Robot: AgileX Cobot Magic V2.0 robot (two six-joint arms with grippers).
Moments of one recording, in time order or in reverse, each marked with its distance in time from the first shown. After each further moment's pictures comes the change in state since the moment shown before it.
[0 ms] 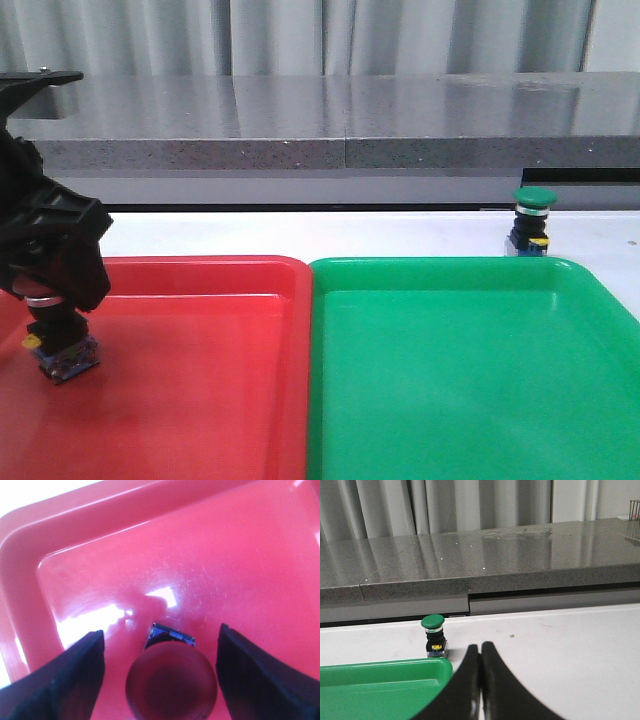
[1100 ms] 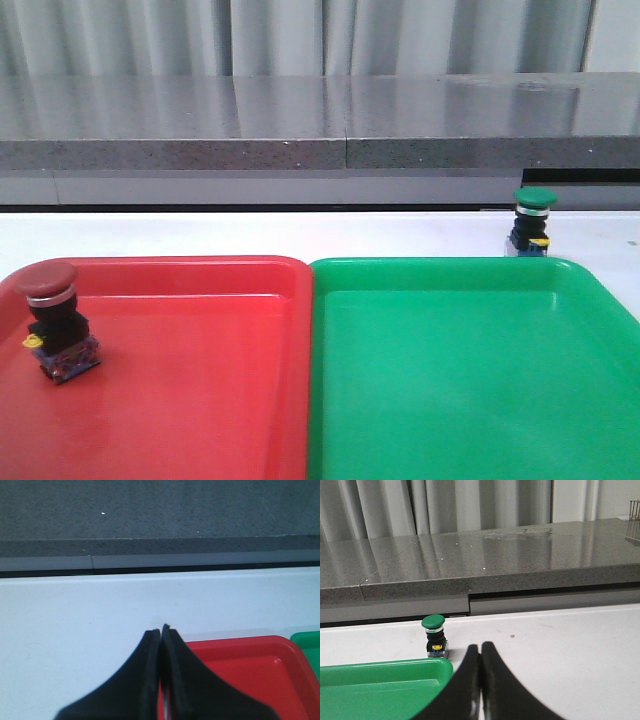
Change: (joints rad) left arm 0.269 -0.717 0.063 0.000 0.012 -0.055; right arm 0.000 0.000 0.000 0.000 0.000 0.000
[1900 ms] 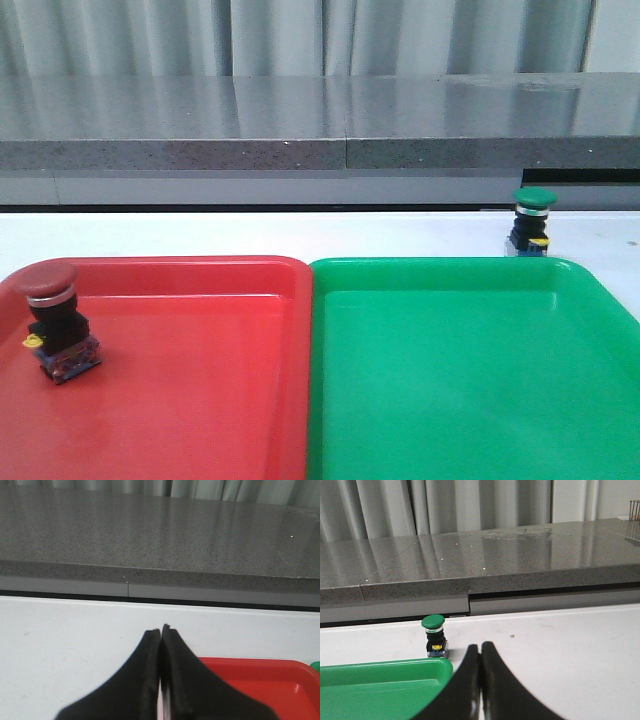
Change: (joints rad) left arm 0.067 -0.469 0.356 0.006 -0.155 -0.028; right arm 0.000 0.000 0.000 0.000 0.000 0.000
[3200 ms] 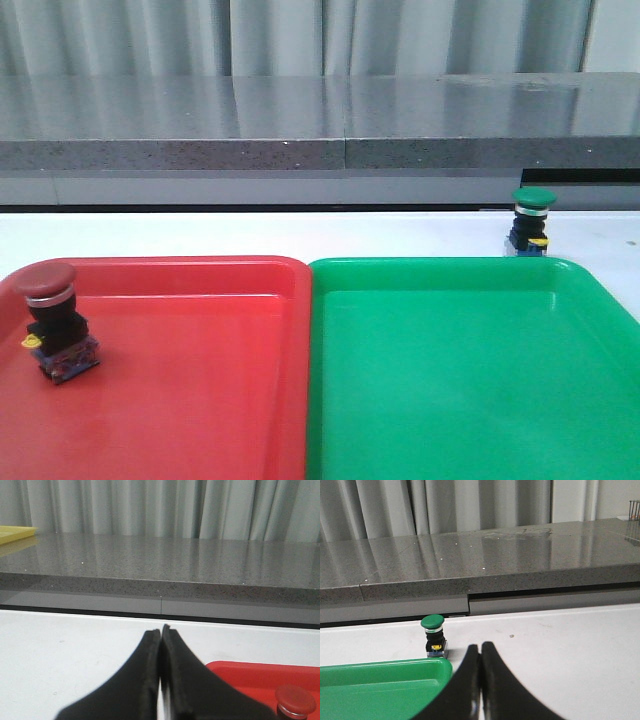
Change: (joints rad) left arm 0.058 -0.378 0.429 0.090 -0.274 -0.046; right arm 0.000 0.000 0.000 0.000 0.000 0.000
